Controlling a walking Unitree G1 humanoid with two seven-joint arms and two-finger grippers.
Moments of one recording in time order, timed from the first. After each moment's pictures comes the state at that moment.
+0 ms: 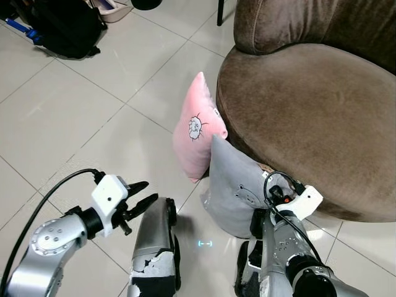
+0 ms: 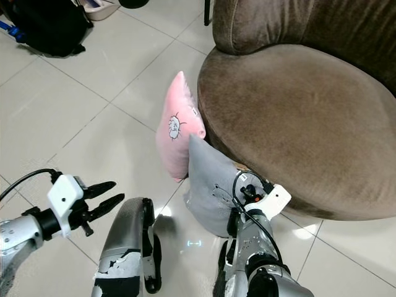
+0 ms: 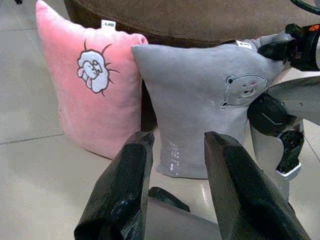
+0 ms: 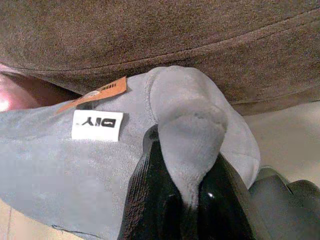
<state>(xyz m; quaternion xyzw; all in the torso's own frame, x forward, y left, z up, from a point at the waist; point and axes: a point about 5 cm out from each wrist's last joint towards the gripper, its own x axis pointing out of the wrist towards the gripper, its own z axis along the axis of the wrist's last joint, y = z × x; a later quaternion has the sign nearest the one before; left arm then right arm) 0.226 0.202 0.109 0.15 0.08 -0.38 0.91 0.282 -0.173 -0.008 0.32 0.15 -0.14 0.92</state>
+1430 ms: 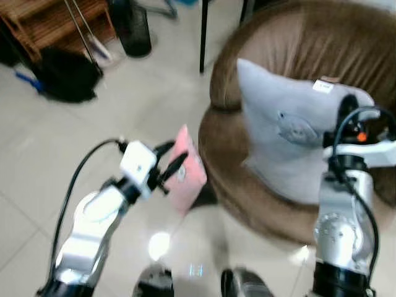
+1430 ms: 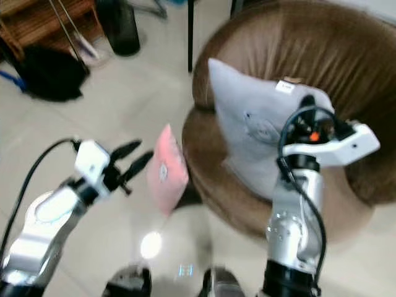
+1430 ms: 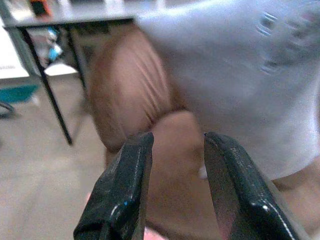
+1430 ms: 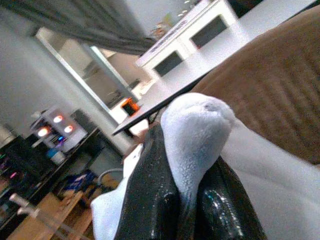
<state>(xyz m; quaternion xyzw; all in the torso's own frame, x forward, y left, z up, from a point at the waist) 0.266 0.142 0.148 0.10 -0.08 -0.32 0.94 0.273 -0.196 0.200 0.34 -0.22 -0.09 0.91</state>
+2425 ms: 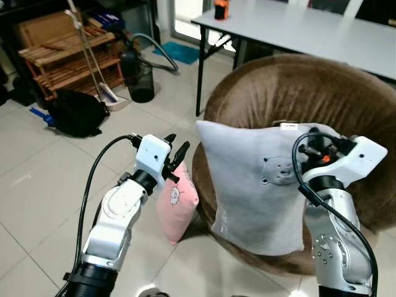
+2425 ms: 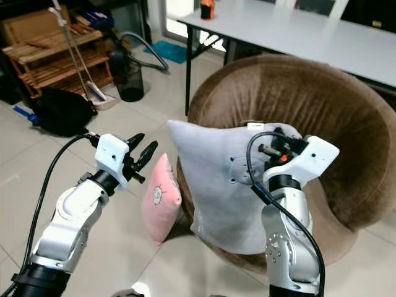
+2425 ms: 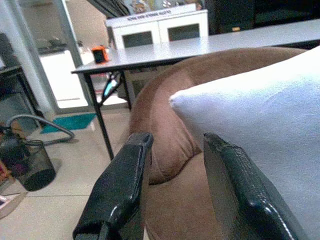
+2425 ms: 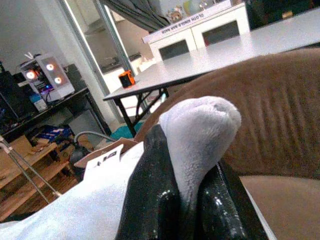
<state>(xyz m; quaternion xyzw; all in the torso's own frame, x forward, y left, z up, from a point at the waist) 0.287 0.129 0.133 0.10 -0.05 -0.24 0.96 0.263 -0.176 0.160 0.19 -0.08 -0.09 0.97</state>
